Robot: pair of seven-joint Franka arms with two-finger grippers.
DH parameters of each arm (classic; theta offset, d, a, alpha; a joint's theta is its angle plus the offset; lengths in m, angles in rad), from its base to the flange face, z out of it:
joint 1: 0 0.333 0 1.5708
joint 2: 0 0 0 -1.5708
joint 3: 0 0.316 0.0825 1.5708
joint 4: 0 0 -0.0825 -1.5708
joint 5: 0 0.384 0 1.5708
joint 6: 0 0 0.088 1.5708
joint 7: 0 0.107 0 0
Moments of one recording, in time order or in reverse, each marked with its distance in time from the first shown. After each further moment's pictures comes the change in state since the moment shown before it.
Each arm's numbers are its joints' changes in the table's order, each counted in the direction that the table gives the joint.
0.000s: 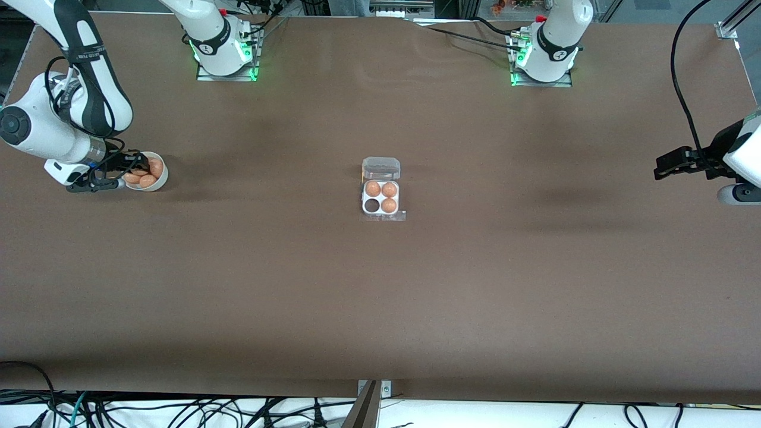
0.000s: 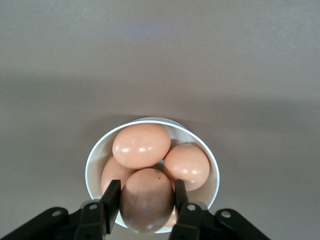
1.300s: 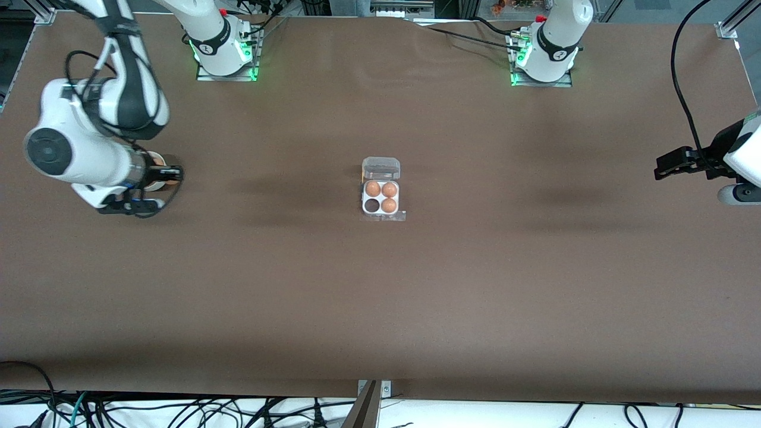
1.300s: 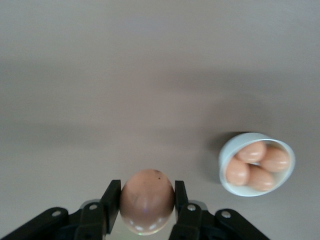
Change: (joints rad) left arm 0.000 0.000 0.000 0.001 0.000 0.000 0.000; right arm 0.409 -0.004 0.018 0.373 0.015 -0.460 0.492
